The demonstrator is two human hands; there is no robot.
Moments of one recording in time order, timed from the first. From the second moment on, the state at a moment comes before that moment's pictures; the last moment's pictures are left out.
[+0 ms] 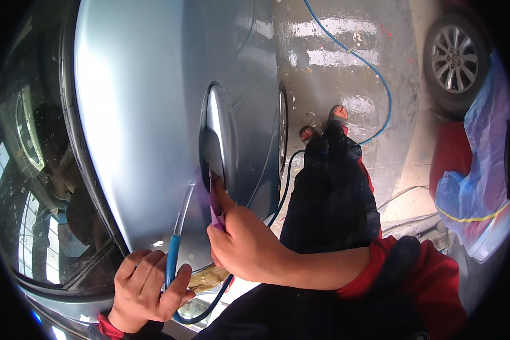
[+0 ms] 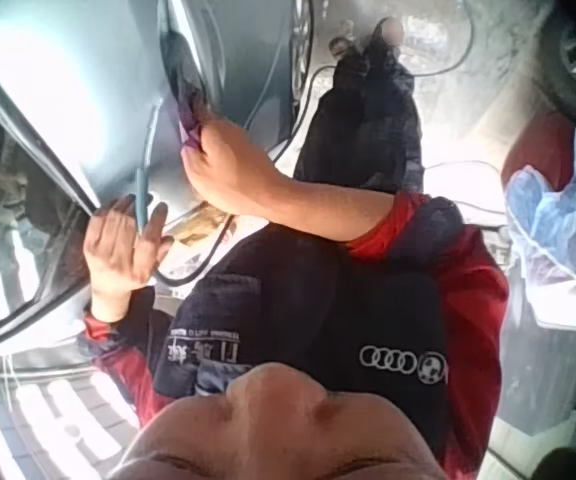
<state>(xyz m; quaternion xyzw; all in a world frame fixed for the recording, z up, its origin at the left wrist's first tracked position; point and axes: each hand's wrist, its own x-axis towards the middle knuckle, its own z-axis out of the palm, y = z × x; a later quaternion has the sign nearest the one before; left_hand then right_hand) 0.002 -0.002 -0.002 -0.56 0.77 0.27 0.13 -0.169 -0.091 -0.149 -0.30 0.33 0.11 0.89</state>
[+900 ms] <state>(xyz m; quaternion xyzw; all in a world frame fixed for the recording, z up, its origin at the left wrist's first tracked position) -0.003 0.001 -0.005 -0.57 0.73 0.34 0.14 -0.191 -0.074 -0.151 -0.42 0.29 0.07 0.86</state>
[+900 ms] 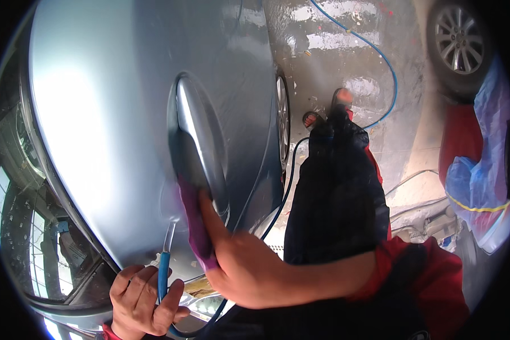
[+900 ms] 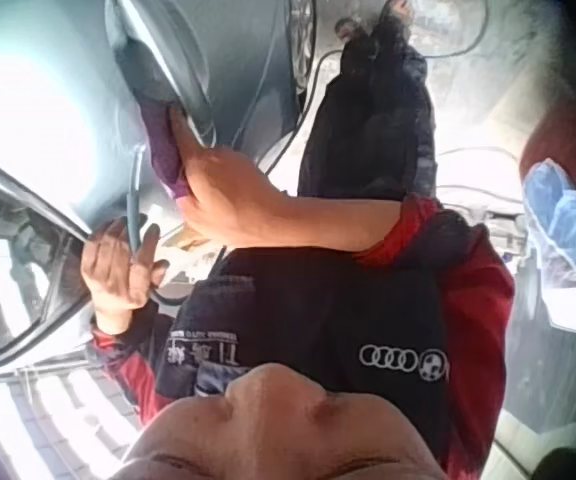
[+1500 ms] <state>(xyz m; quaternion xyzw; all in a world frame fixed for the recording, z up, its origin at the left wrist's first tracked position) -0.001 -0.007 -0.014 -0.55 0.75 0.33 0.14 -0.206 -0.081 -0.164 -0.32 0.22 0.07 0.92</state>
